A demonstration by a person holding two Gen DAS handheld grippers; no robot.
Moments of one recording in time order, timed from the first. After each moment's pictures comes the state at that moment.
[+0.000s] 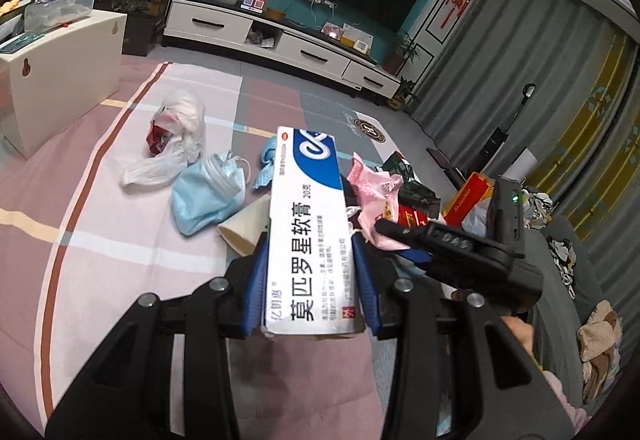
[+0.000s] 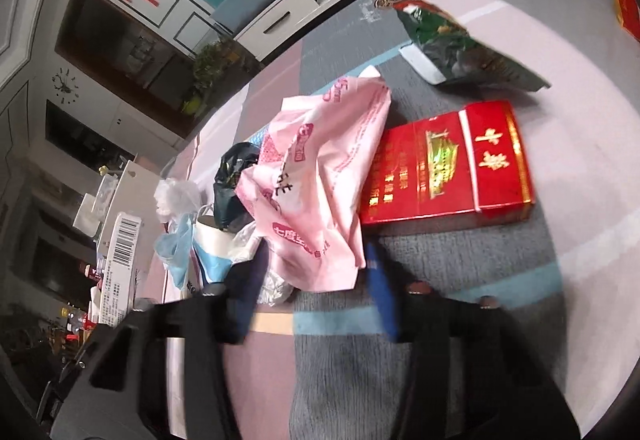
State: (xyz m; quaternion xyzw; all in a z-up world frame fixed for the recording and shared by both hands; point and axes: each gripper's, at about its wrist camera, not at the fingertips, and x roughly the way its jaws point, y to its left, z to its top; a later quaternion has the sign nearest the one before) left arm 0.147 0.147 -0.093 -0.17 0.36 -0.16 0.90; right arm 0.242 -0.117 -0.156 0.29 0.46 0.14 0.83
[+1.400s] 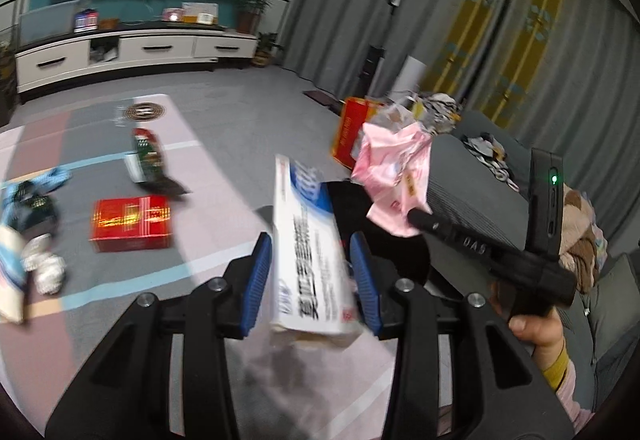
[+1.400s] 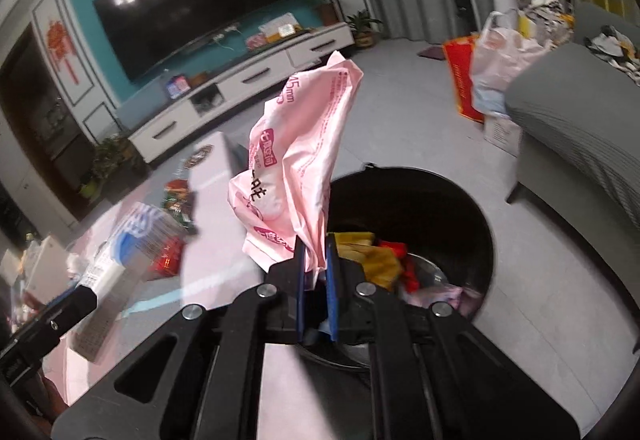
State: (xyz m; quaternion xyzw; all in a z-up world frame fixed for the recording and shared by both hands) left arm 0.131 -0.129 -0.059 -0.04 0.36 -0.38 0.85; right arm 0.068 -0.367 -0.081 0.21 0.34 -0.11 0.91
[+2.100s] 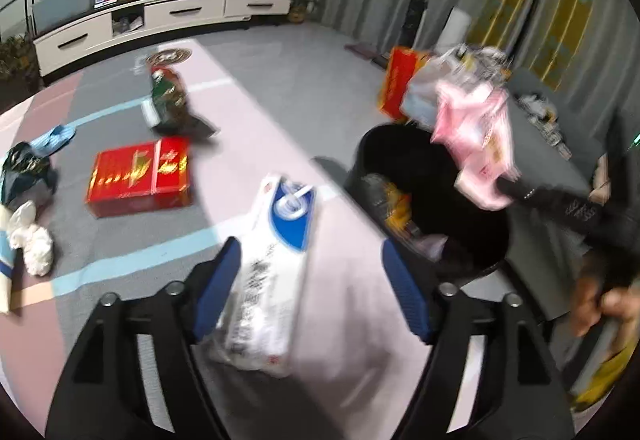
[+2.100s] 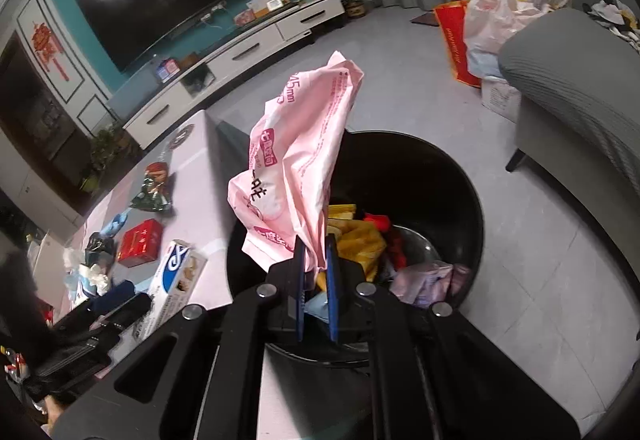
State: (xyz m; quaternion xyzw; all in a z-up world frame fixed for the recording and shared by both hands) left arm 0.162 -0.150 -0.139 0.03 0.43 -0.30 0.85; right arm 0.074 -0.394 -0.105 0.24 0.38 -0.09 0.89
